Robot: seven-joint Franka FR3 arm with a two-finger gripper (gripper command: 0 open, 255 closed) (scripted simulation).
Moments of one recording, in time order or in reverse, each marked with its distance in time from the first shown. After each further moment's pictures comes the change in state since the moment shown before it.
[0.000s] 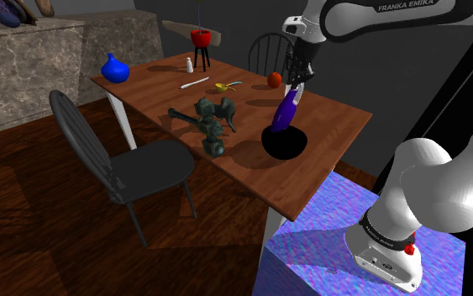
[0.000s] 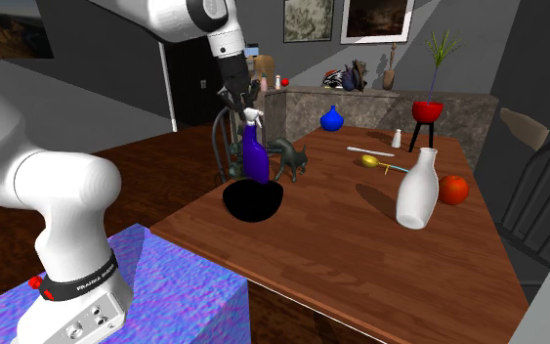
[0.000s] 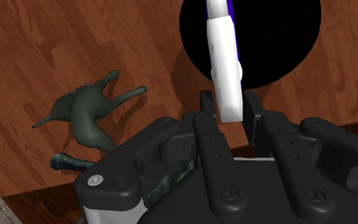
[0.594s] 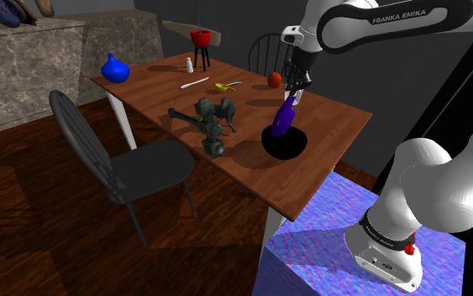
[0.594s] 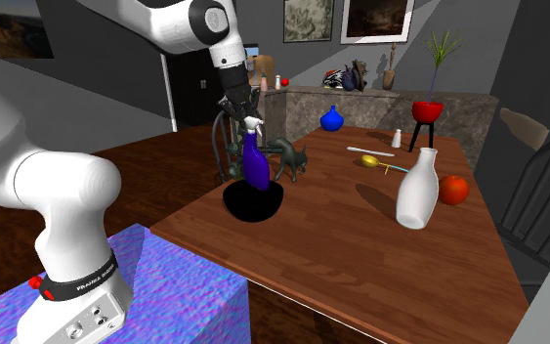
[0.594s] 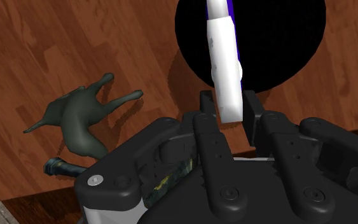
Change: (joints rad) arm -0.004 0.008 -0.015 -0.057 -0.011 0.065 0.008
